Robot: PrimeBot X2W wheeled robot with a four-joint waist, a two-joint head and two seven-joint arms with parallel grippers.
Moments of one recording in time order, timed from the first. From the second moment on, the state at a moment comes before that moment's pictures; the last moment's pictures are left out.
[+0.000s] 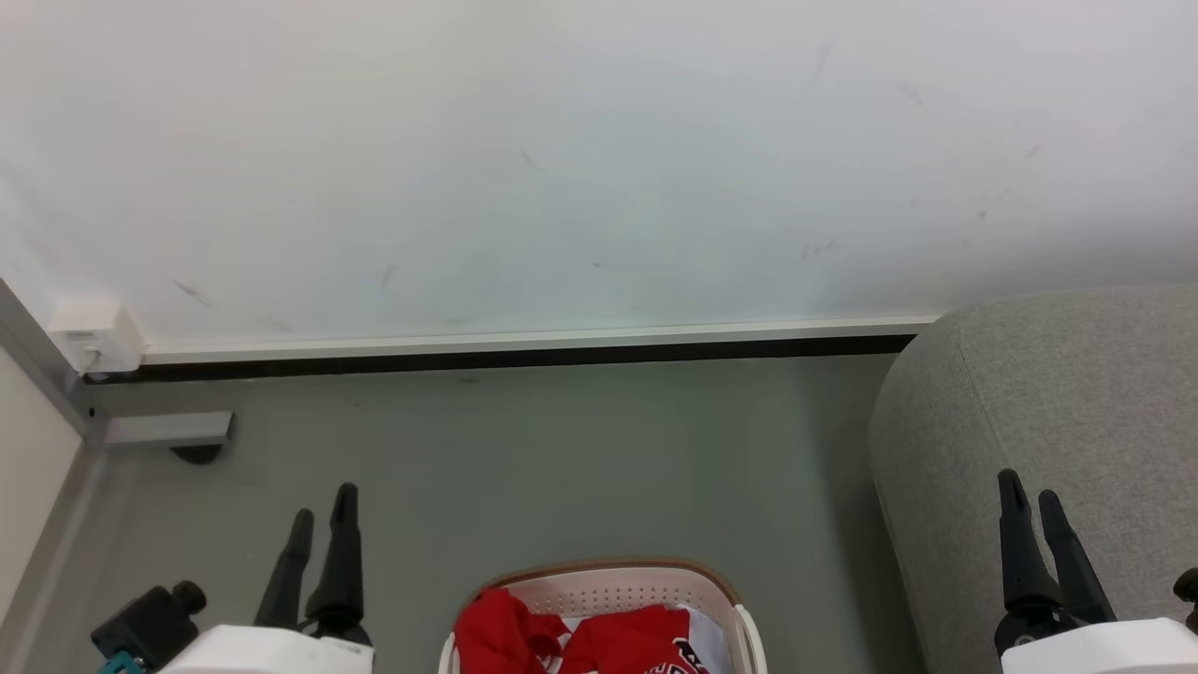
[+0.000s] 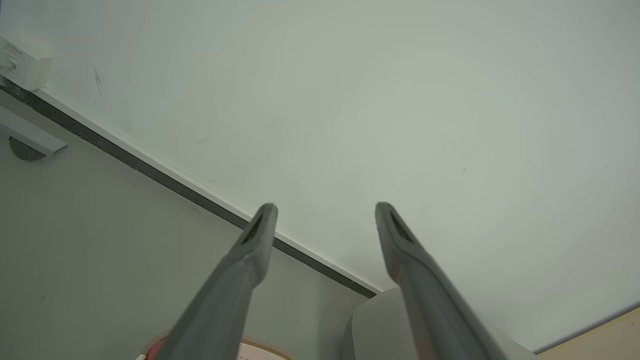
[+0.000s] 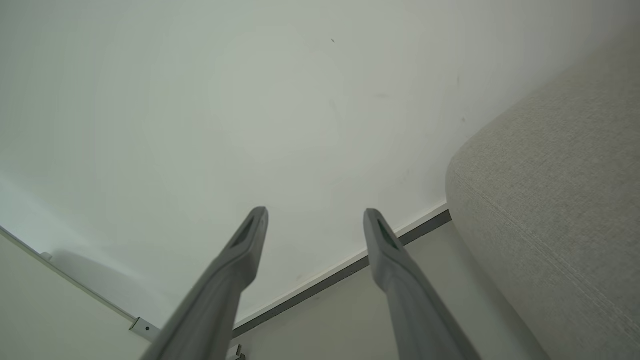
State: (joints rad) left arm -0.05 0.04 0.01 0.11 -0.75 -0.09 -0.09; right arm -0.06 -0.07 0.03 0.14 0.88 0.13 -0.09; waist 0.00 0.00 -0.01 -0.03
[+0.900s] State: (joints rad) left arm -0.03 0.06 -0.02 0.12 -0.44 -0.04 -0.16; right arm -0.06 -0.06 0.06 0.17 0.53 0.13 -0.16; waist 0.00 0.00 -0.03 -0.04
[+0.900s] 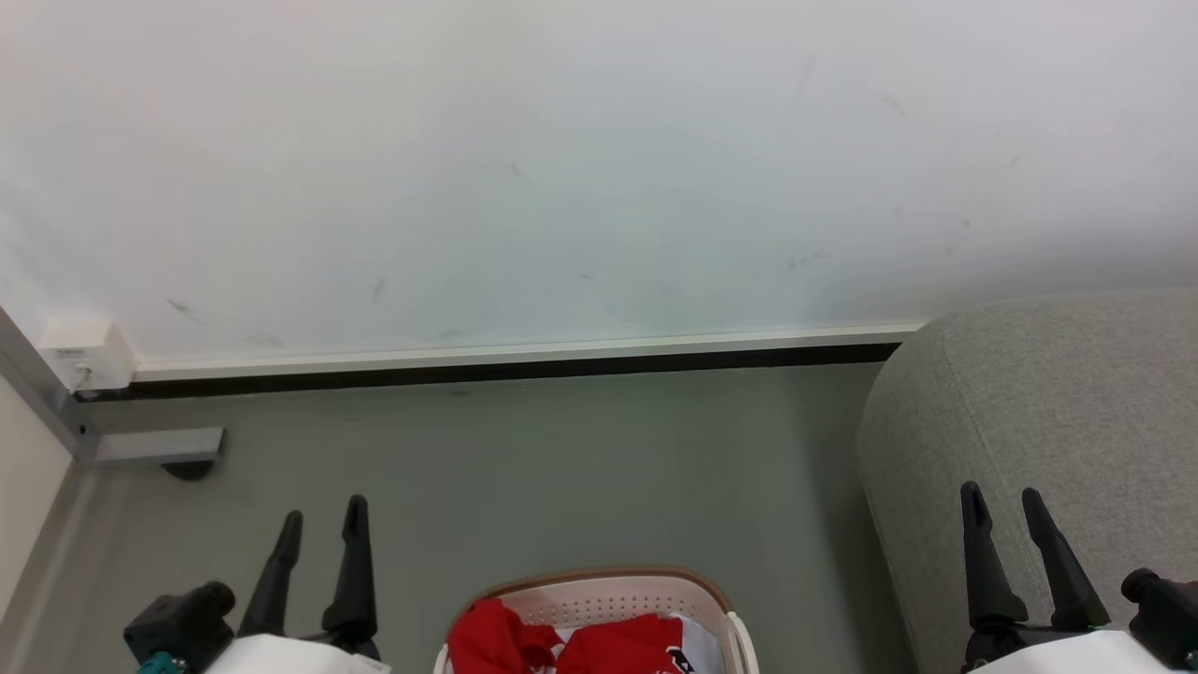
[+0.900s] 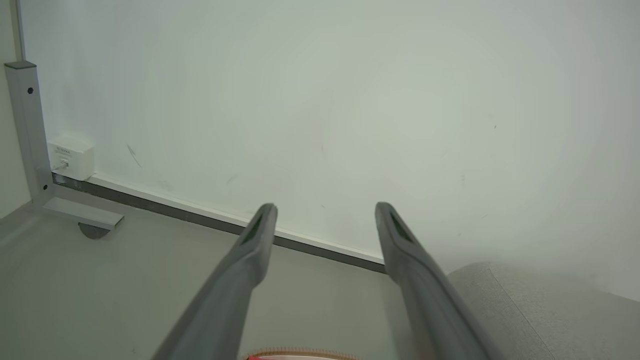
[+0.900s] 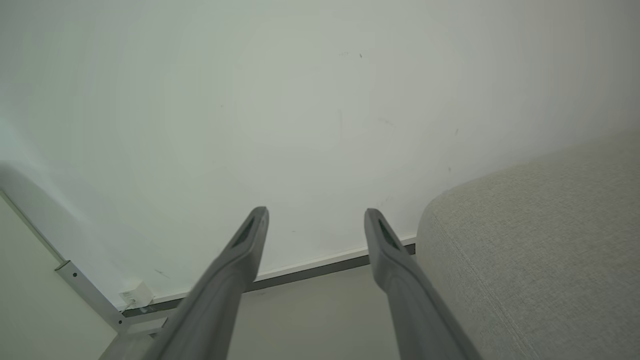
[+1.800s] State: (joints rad) left arm -0.02 0.06 -0.02 0.10 -0.20 -0.03 -0.22; right arm -0.05 -0.06 0.09 0.16 0.32 0.13 -0.22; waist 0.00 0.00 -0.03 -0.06
